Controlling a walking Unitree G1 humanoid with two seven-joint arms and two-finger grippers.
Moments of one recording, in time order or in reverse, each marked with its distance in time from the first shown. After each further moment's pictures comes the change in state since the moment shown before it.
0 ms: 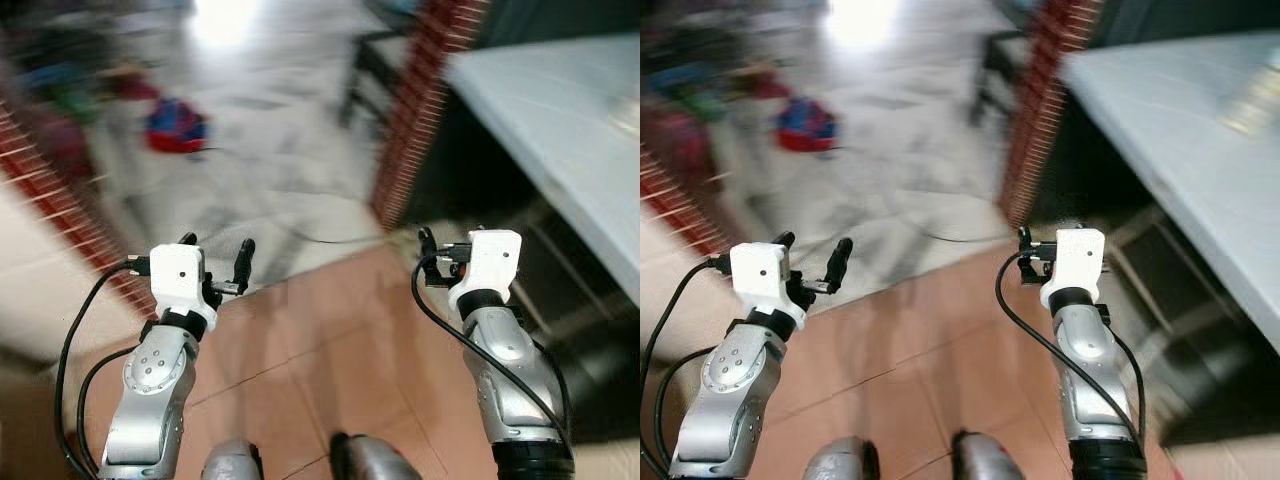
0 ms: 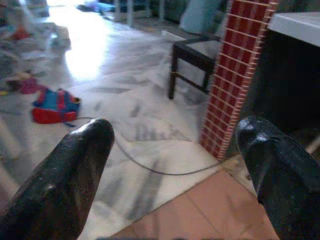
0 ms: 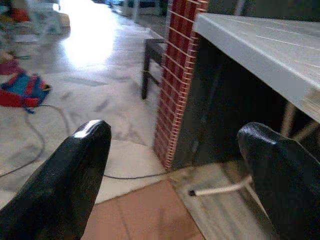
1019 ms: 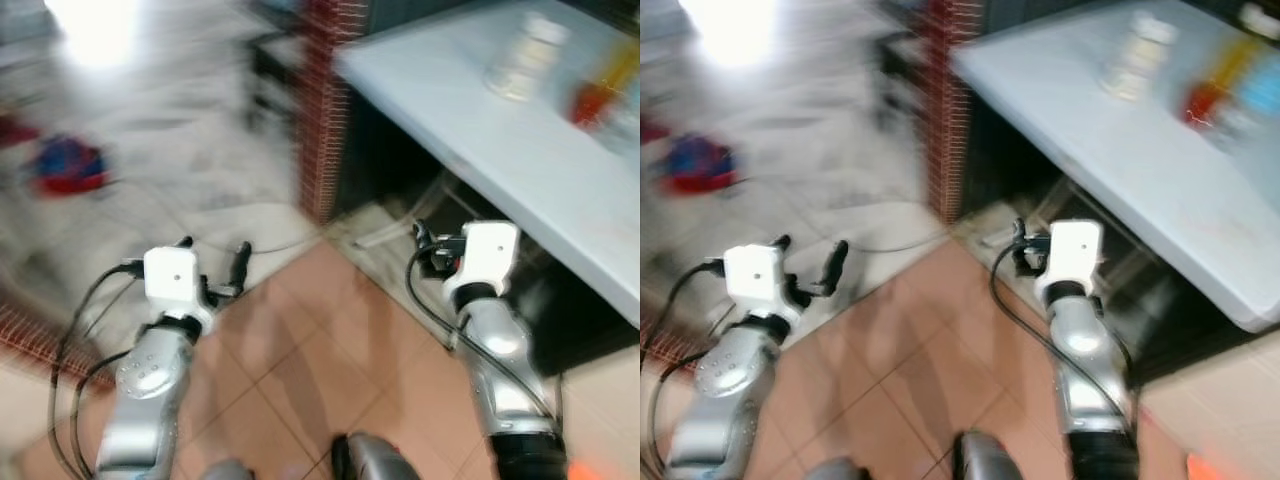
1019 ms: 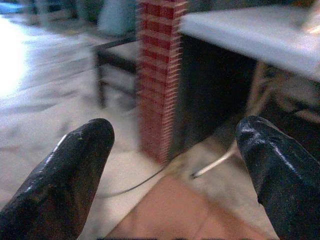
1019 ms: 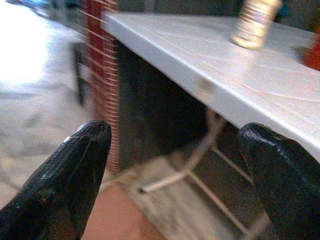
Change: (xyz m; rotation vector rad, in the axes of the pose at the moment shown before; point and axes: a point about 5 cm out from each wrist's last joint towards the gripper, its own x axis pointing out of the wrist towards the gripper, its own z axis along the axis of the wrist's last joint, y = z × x) left arm 0.003 -0.012 0.005 -0.021 -0.024 -0.052; right arm 0.005 -0.007 0.002 -0.021 -0.009 -0.027
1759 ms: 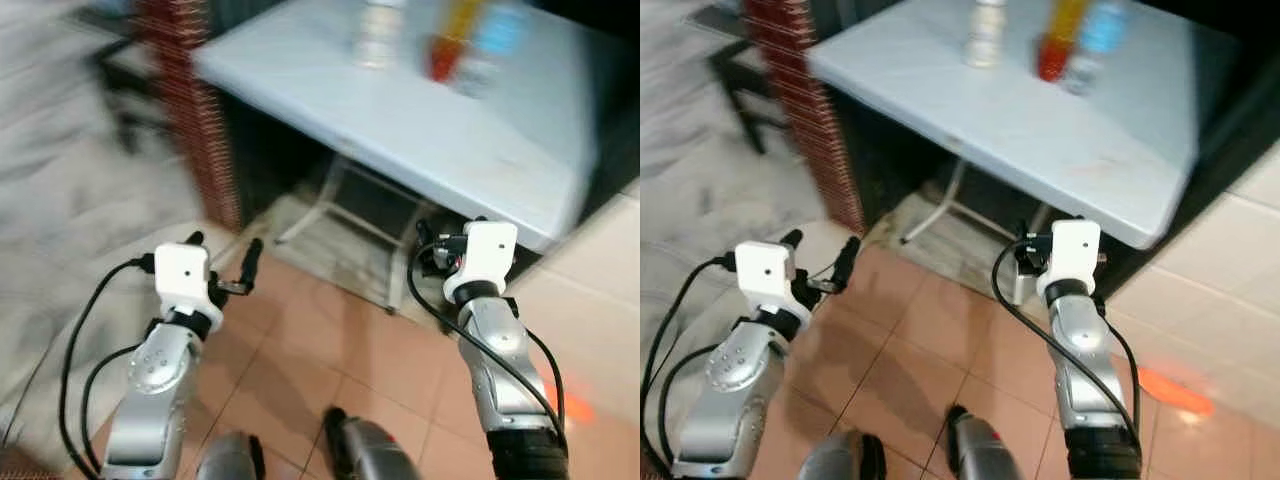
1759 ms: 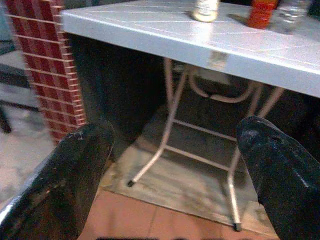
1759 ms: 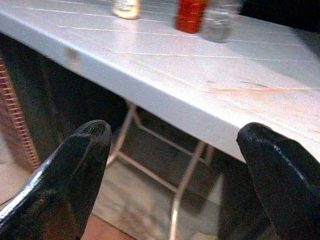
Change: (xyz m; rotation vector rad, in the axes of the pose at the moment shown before) left arm -0.002 0.004 -0.001 0.006 0.011 0.010; right arm 0.005 0.008 0.005 0.011 -0.020 0.023
